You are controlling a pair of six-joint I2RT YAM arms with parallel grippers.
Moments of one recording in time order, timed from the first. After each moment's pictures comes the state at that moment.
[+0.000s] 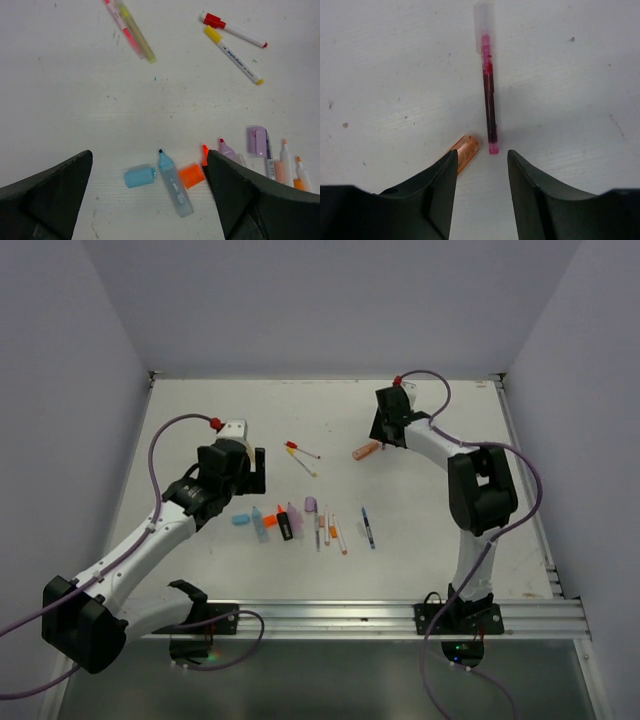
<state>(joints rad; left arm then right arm) -0.49 1.09 0.87 -0.48 -0.36 -0.32 0.36 1.95 1.41 -0.30 0.32 0.53</state>
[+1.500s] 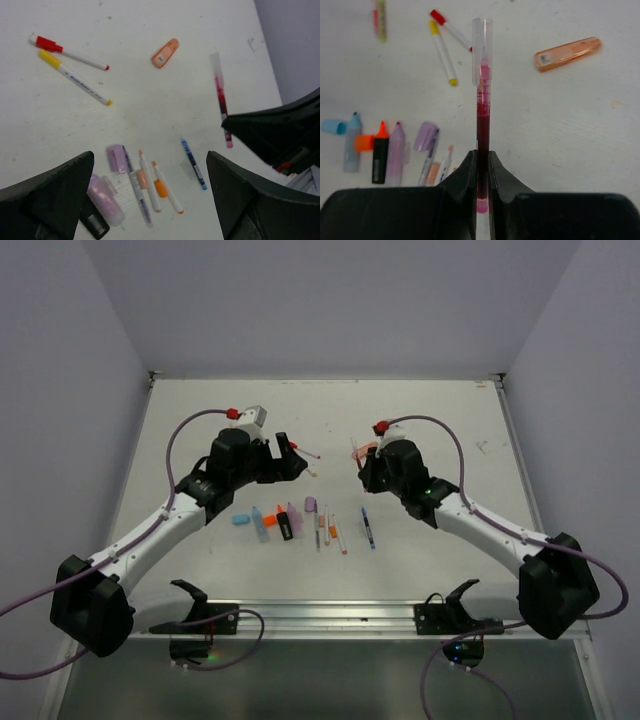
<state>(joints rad) -0.50 1.17 0.85 -0.17 0.10 -0.55 0.58 1.32 0.84 -0.09 0.13 0.36</state>
